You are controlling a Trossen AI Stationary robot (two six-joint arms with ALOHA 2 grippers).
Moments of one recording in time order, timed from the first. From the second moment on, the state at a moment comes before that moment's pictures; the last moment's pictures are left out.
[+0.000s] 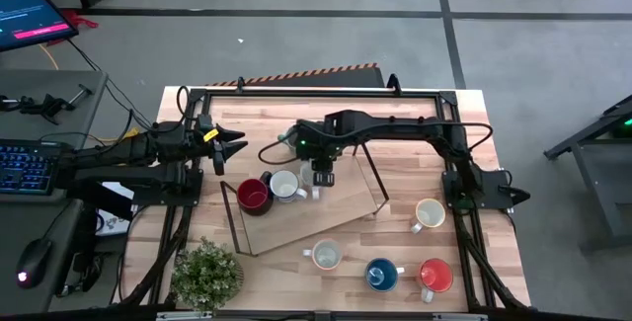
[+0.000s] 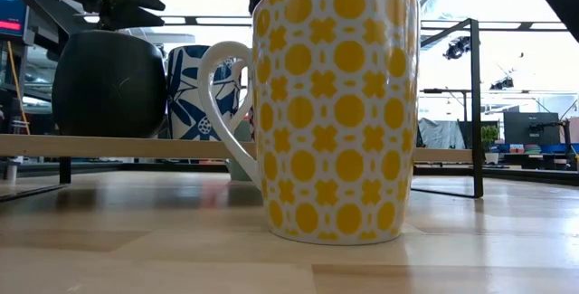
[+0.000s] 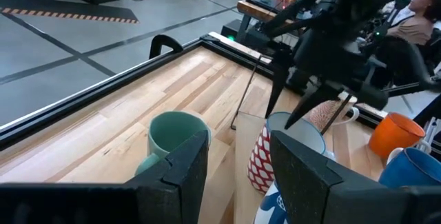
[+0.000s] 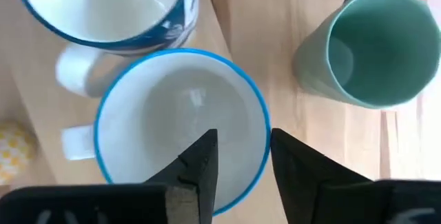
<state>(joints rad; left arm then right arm) 0.12 0.41 0.52 -0.35 -0.22 -0.35 -0.07 2.08 2.02 -1.14 -0.01 -0.08</state>
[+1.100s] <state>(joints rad) 0.12 0.41 0.52 -0.35 -0.22 -0.35 0.01 1.61 2.01 -1.57 -0.03 0.32</state>
